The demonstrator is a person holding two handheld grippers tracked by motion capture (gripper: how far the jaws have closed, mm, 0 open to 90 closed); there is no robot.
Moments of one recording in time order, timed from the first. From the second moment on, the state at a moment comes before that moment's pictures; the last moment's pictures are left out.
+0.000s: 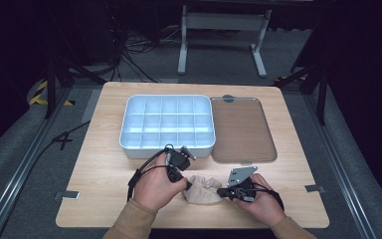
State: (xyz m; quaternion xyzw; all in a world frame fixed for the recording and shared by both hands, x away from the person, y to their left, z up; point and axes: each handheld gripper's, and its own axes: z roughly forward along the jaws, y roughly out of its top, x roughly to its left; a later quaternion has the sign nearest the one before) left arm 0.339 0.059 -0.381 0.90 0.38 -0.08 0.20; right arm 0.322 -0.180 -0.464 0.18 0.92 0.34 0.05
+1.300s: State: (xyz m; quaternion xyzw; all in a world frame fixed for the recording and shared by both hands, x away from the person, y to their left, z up) left arm 0.353 -0.009 -0.402 0.93 0.29 -0.09 0.22; right arm 0.319 -0.190 -0.472 0.20 0.90 0.38 0.05
